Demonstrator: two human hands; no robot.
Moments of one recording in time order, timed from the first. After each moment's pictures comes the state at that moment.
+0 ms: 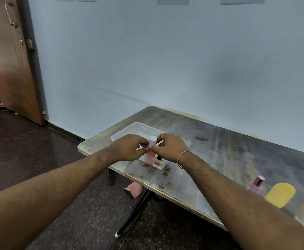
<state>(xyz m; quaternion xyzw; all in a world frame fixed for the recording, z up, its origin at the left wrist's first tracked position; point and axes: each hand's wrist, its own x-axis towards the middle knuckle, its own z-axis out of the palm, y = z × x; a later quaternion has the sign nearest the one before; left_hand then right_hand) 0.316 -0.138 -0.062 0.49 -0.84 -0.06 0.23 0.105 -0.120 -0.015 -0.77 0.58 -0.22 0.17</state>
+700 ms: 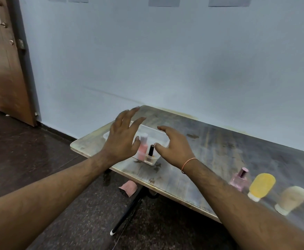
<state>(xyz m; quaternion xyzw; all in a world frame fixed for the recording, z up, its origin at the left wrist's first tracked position) 0.294 -0.104 -0.057 0.48 -0.76 0.16 0.40 0.064 -0.081 -0.014 -0.79 0.51 -0.31 0.08</state>
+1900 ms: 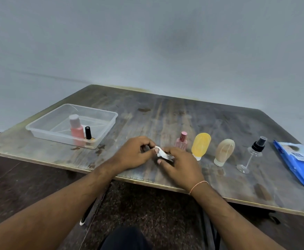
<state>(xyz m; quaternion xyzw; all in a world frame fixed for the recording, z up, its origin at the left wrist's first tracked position) 0.064 -0.100 -0.128 0.35 -0.82 -0.26 0.37 -0.139 0.000 -0.120 -0.71 0.62 -0.34 0.06</state>
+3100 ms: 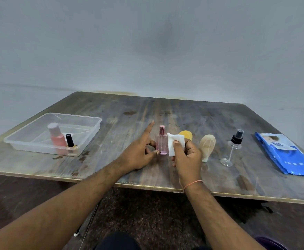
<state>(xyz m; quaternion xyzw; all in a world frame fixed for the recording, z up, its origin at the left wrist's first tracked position) 0.000 -0.097 -0.120 0.33 -0.86 -0.25 0.31 -0.161 0.008 -0.117 -0.40 0.54 -0.71 0.20</state>
